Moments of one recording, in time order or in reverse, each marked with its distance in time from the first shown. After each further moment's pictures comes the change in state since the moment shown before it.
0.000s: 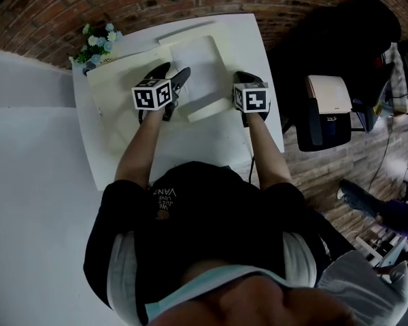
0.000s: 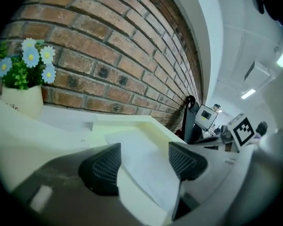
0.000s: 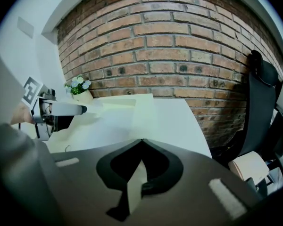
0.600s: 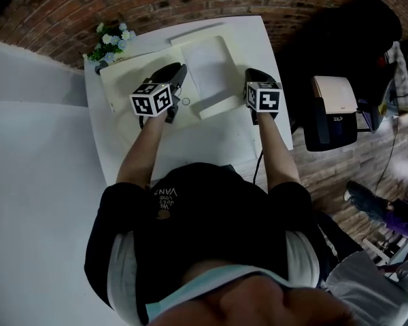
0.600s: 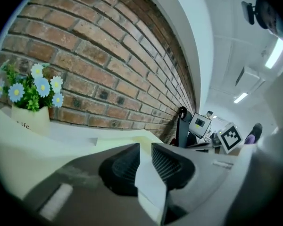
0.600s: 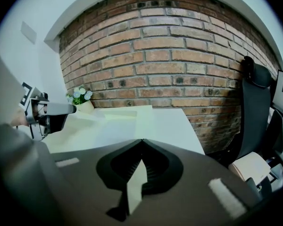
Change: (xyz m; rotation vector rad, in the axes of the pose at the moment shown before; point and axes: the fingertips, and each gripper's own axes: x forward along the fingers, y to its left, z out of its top) left arm -0.051 -0.006 0.026 0.013 -0.117 -0.055; right arm -0.025 0.004 0.022 0.027 -0.100 -0.017
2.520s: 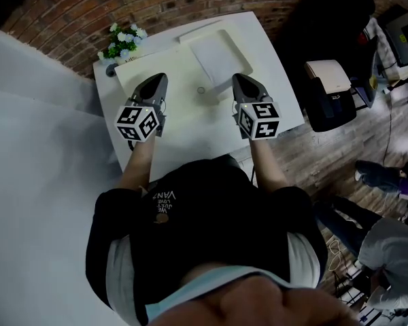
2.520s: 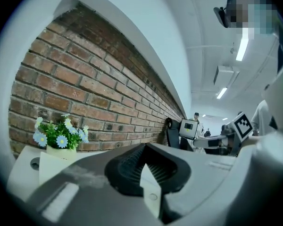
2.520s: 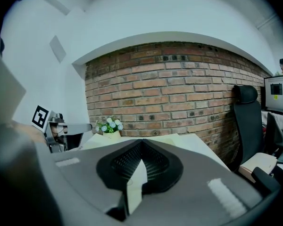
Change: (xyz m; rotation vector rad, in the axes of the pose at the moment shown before) left arm -0.160 0.000 0.032 0.227 -0.196 -0.091; right arm -0.131 0.168 0.029 0.009 -0.388 0.013
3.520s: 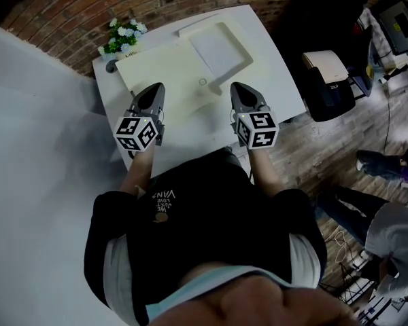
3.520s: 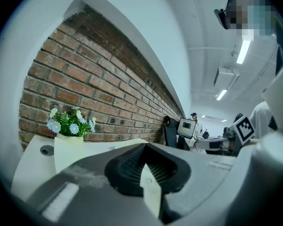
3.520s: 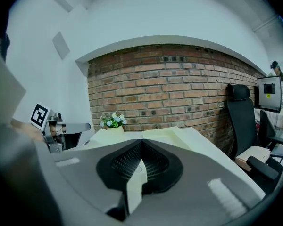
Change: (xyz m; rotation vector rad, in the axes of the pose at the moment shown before) left arm -0.049 -0.003 -0.030 -0.034 0.023 -0.008; right arm -0.034 0.036 -0.037 0.013 0.005 -0.048
